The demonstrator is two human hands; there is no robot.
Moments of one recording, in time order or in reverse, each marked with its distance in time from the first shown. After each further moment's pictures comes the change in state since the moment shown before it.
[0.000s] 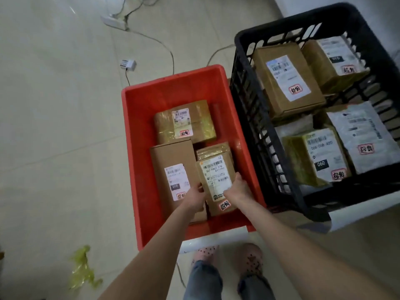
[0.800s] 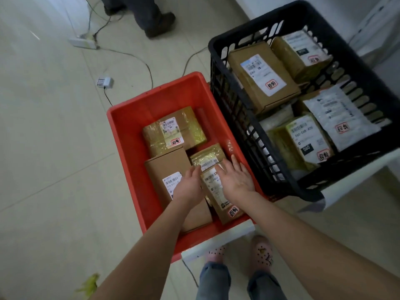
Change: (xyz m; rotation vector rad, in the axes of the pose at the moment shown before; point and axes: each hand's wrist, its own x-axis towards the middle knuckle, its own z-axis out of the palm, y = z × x) left_hand -0.004 0.043 -0.034 1.085 0.049 0.403; right_hand -0.022 -0.022 -0.014 -0.734 0.117 -0.363
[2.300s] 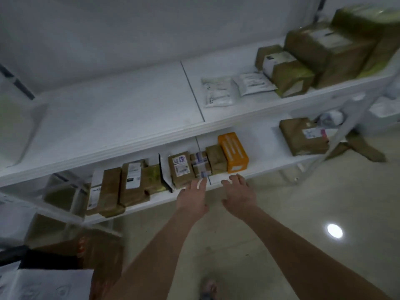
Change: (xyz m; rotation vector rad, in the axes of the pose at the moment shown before) left_hand -0.455 0.650 0.364 1.026 -0.011 1.302; right_hand -0.734 0.427 0.260 0.736 0.598 1.247
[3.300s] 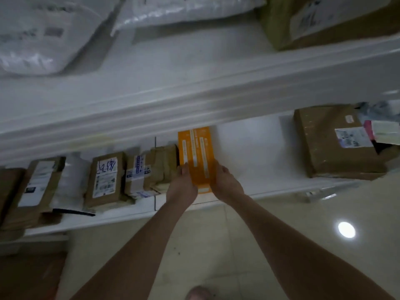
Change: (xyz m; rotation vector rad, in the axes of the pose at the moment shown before) left_hand 0.400 0.125 0.147 -0.380 0.066 -0.316; right_hand 0.349 0.249 0.136 0.500 -0.180 -0.002
